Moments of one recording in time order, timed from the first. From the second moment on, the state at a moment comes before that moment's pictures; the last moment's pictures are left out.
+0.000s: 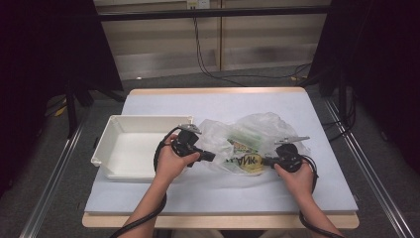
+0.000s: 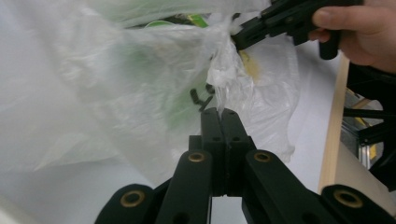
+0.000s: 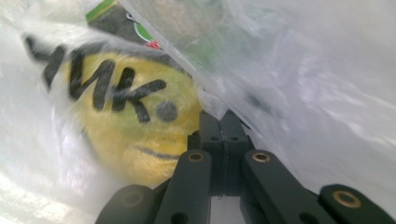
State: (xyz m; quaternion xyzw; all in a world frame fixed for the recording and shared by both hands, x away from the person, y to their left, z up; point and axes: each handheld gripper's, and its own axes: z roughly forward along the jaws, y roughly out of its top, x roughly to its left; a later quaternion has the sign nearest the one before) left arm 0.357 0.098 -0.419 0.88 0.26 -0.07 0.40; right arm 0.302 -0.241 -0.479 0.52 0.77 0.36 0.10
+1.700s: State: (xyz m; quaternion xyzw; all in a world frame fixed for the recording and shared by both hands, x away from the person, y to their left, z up) left arm 0.349 0.119 -0.423 0.85 0.28 -0.10 0.44; right arm 0.248 -0.260 -0.447 0.49 0.79 0.36 0.13
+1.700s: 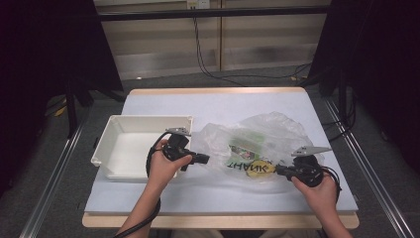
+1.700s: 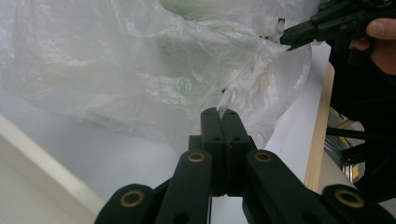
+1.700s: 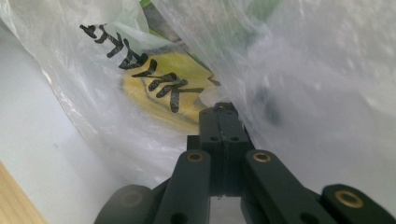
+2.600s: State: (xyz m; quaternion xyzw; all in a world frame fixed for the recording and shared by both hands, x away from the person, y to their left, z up) left arm 0.342 0.117 -0.396 0.85 0.27 -0.06 0.45; right arm 0.247 -0.253 -0.438 0.47 0.79 0.38 0.14
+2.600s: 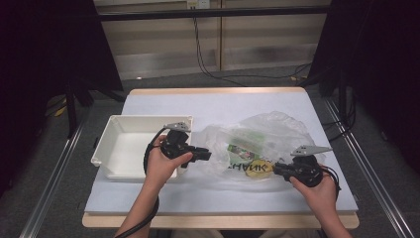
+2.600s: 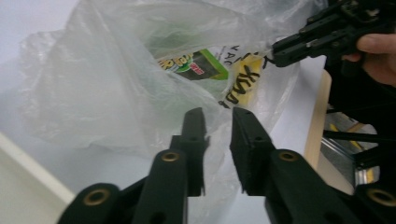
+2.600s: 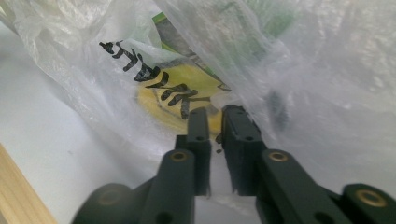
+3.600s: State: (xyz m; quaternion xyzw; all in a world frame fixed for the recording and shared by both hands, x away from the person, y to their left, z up) left arm 0.338 0.038 -0.426 0.88 0.24 -0.04 0.41; right arm 0.285 -0.204 -0.445 0.42 0.82 0.35 0.15
